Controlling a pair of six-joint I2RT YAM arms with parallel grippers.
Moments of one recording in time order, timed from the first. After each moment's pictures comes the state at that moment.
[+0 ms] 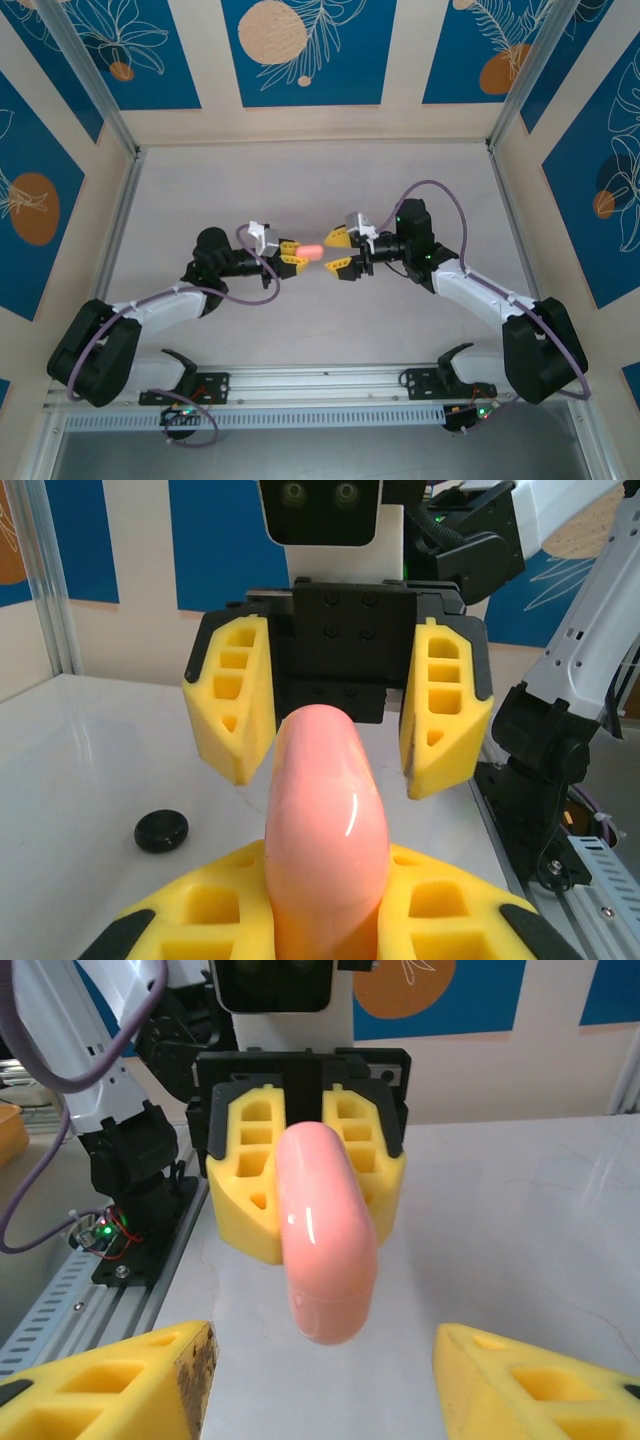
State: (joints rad) left arm -0.50 1.29 0.48 0.84 0.94 -0.08; right arm 0.47 1.27 0.69 0.24 -1.09 -0.26
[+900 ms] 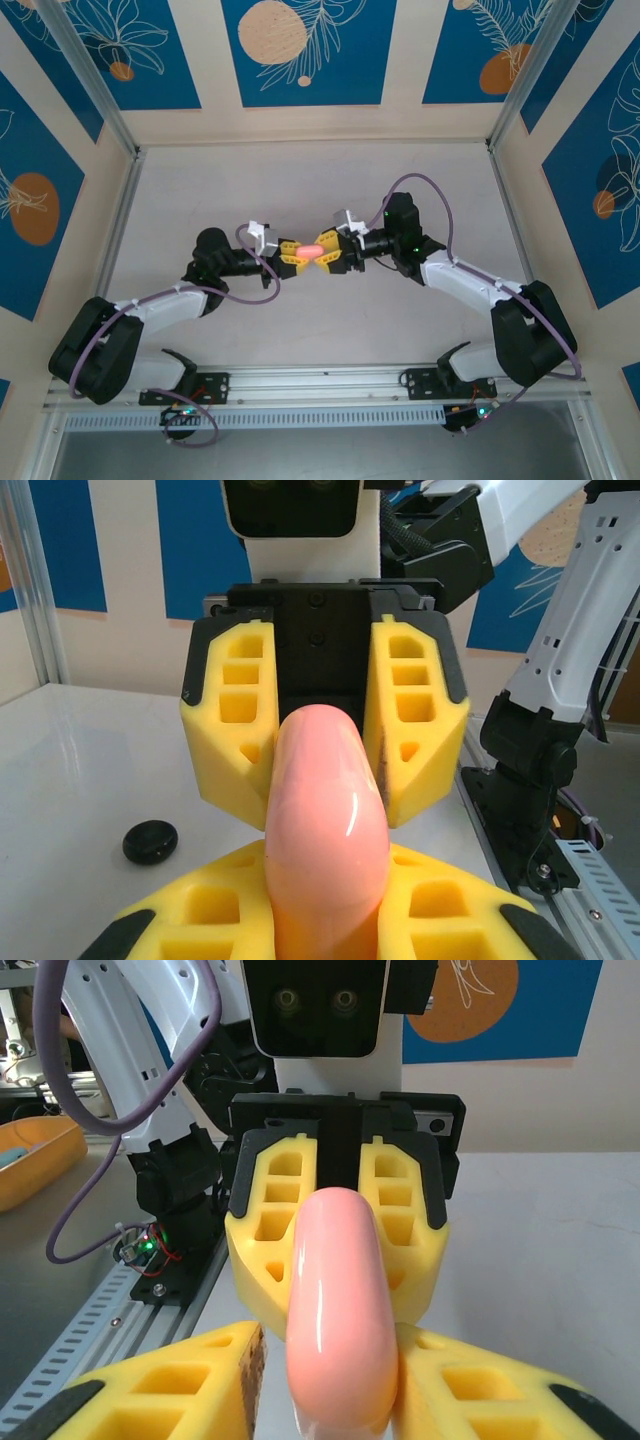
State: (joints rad) left arm -0.50 1.31 0.48 0.88 0.97 -0.10; right arm 0.52 1.36 0.76 0.30 -1.16 -0.22
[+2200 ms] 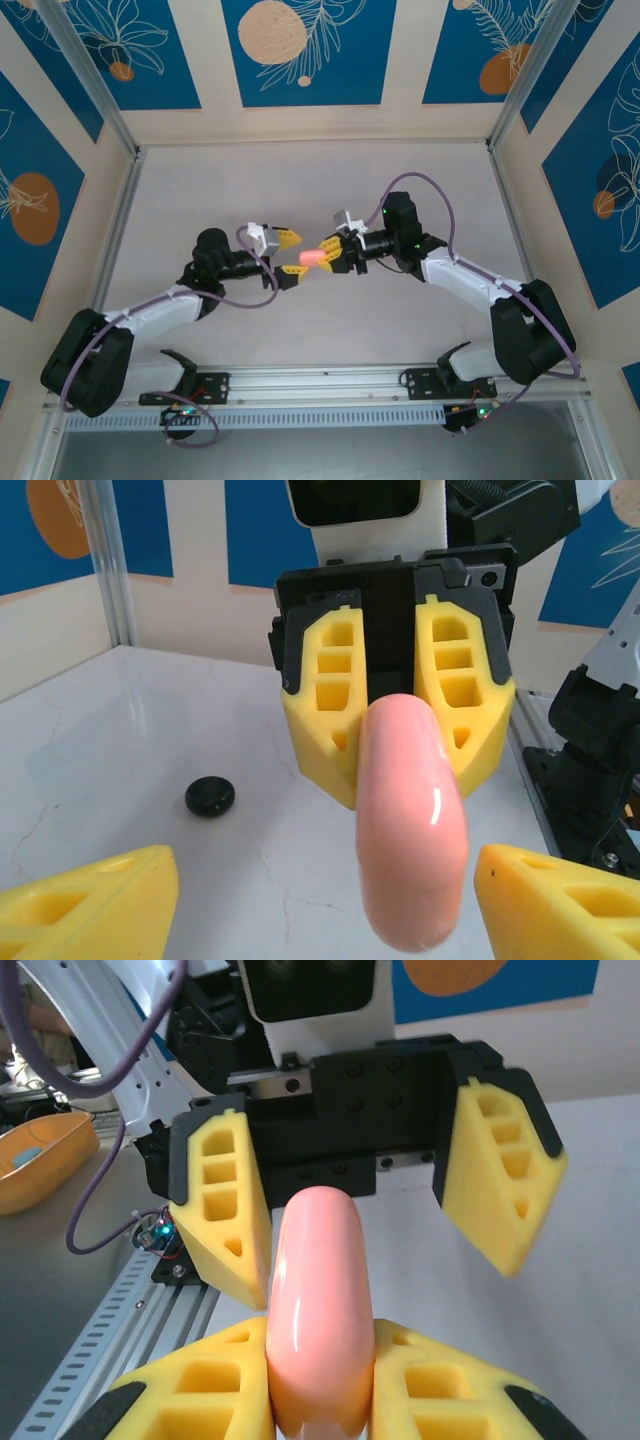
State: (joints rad) left arm -0.50 1.23 0.46 0.69 0.82 0.01; right arm 0.48 1.37 0.79 0.11 -1.16 -0.26
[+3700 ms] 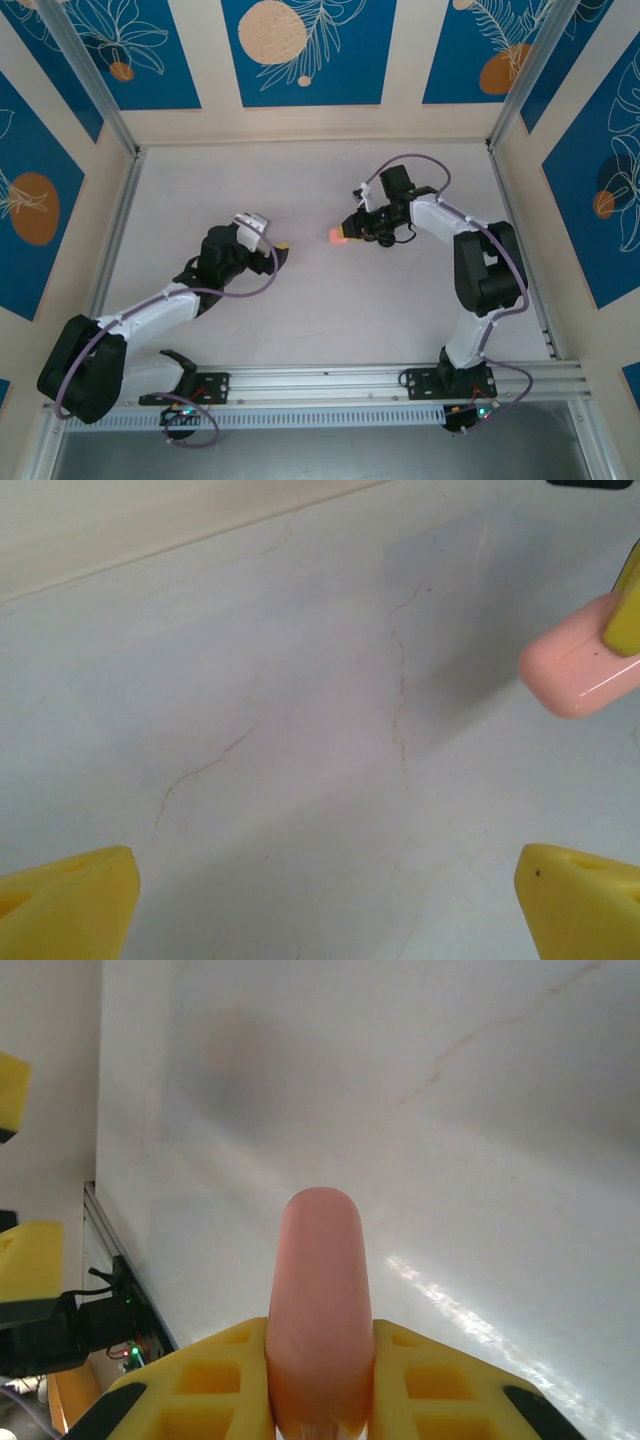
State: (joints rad) left arm -0.50 1.20 0.52 0.26 0.04 0.04; right arm 0.29 1.81 1.24 -0.60 -0.79 0.23
